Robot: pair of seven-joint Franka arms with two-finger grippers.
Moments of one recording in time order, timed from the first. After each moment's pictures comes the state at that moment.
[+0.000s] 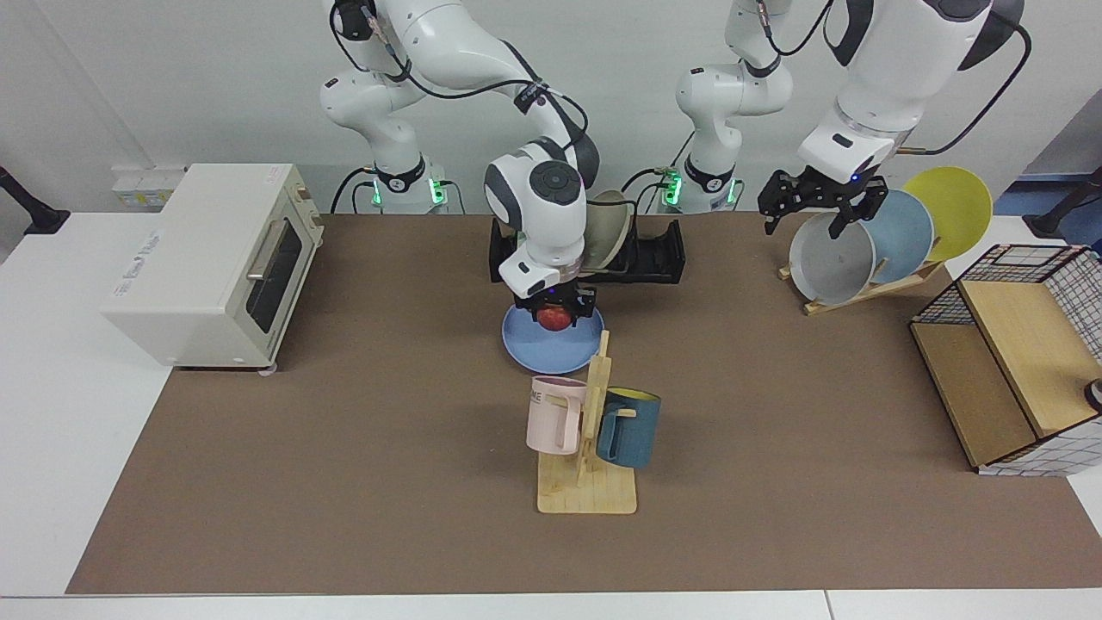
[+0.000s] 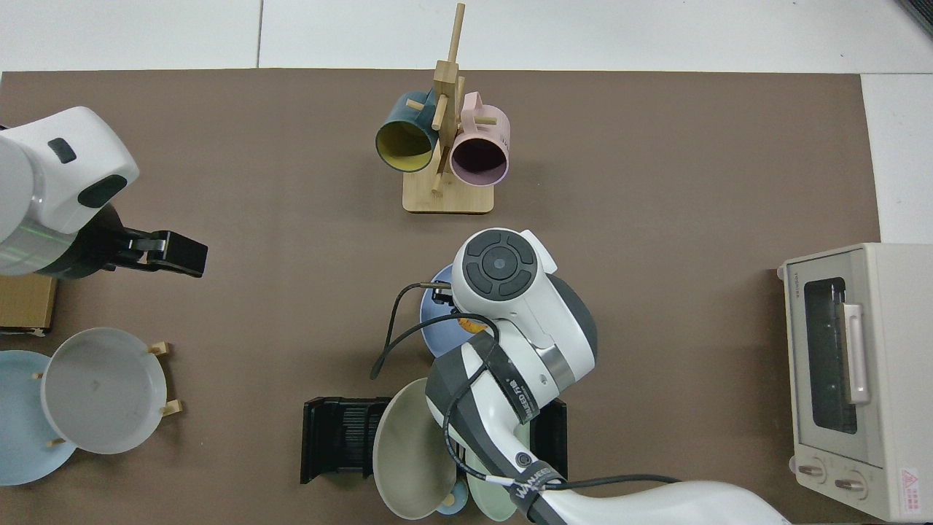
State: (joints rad) left arm -0.01 0.01 -0.15 -1.56 0.00 1.52 -0.03; right arm 0.65 0.37 -0.05 -1.78 0.06 2.13 0.76
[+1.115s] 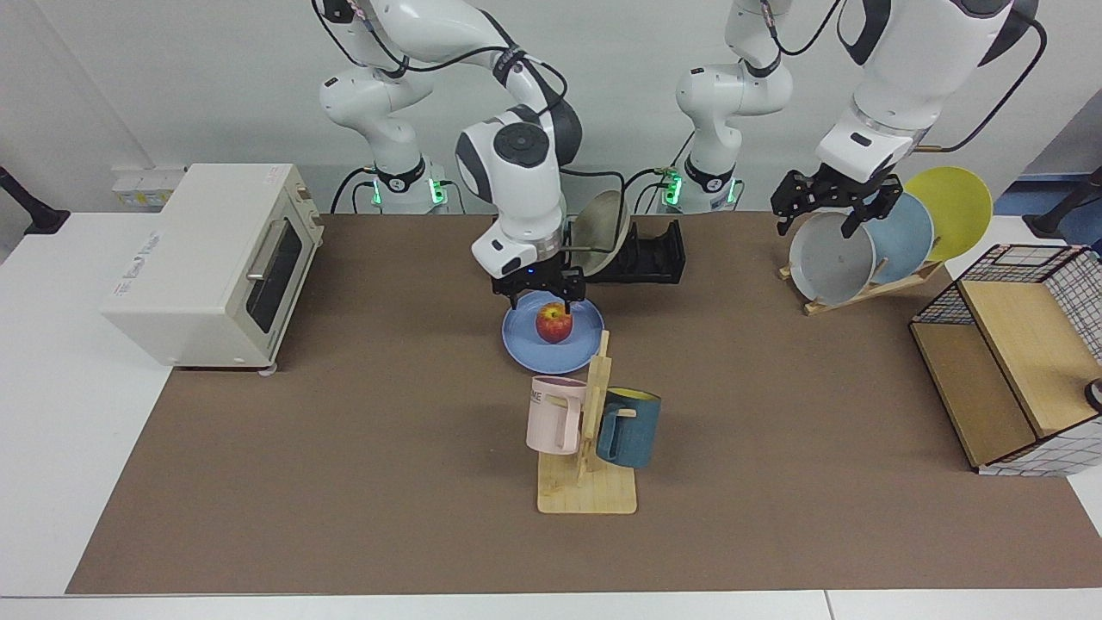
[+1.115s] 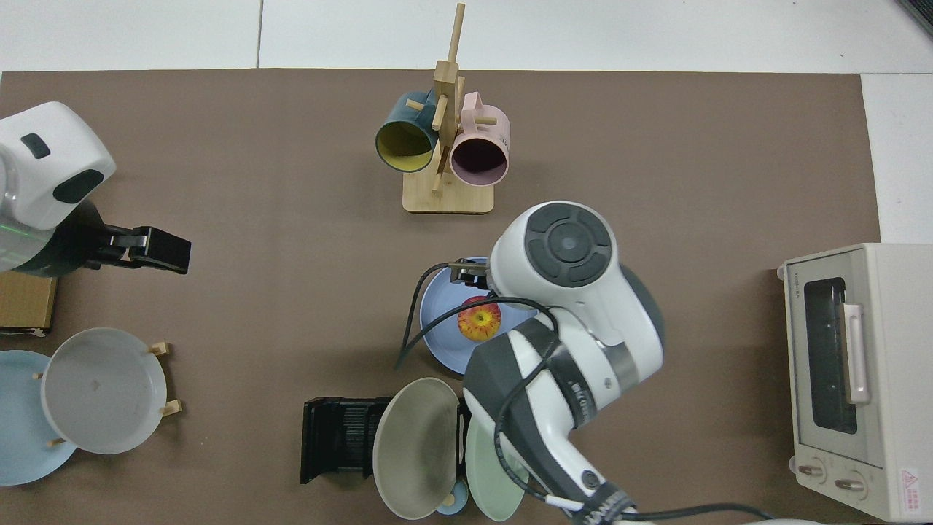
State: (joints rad) left arm 0.00 0.01 -0.13 -1.55 0.00 1.52 -0.02; right arm 0.60 0.24 -0.07 -1.77 0.07 2.07 0.66
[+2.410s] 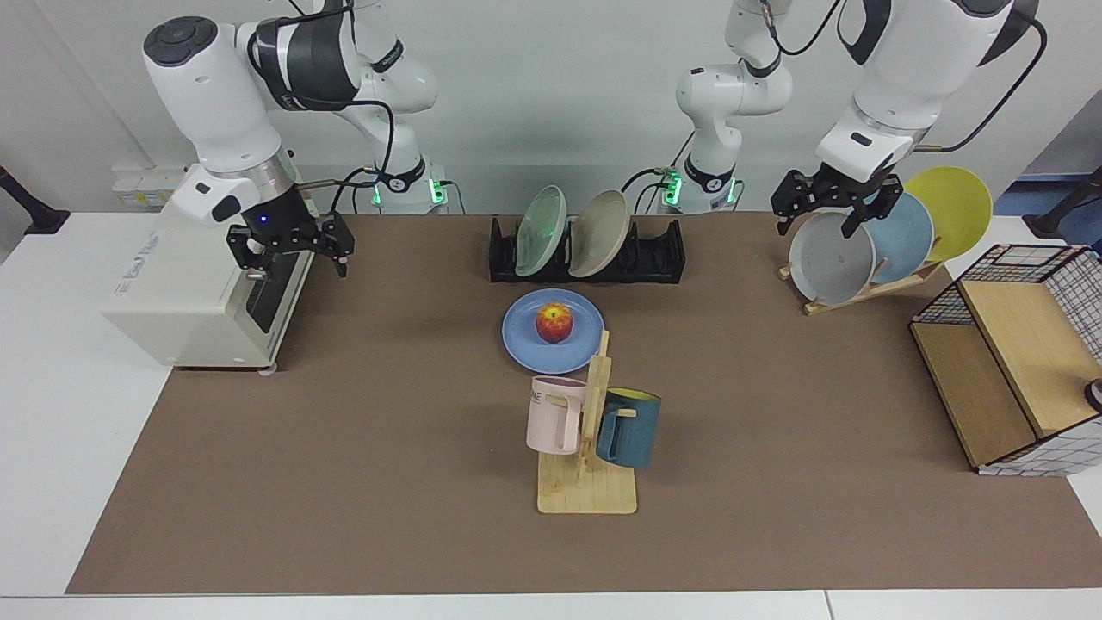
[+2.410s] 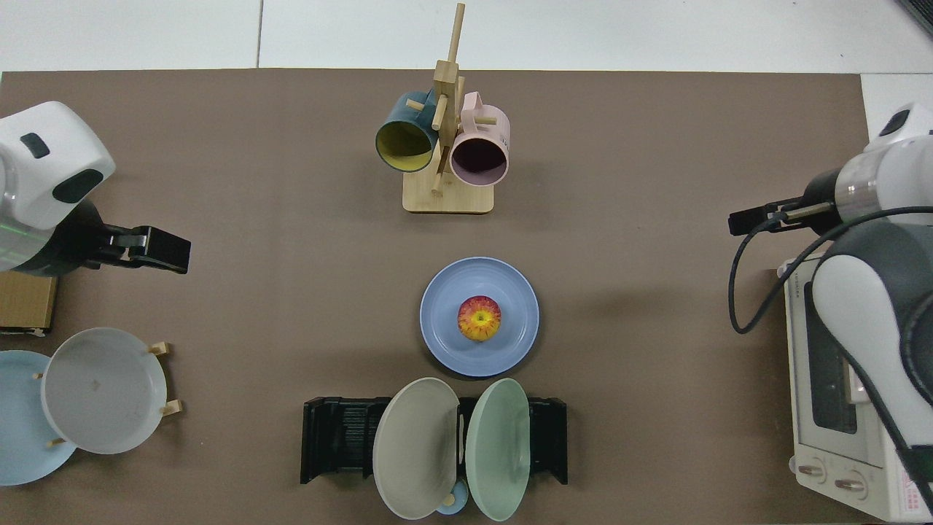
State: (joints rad) left arm 0.00 0.01 -0.13 -1.55 0.00 1.52 -0.02; right arm 0.08 -0.02 -0.08 -1.77 0.03 1.83 -0.15
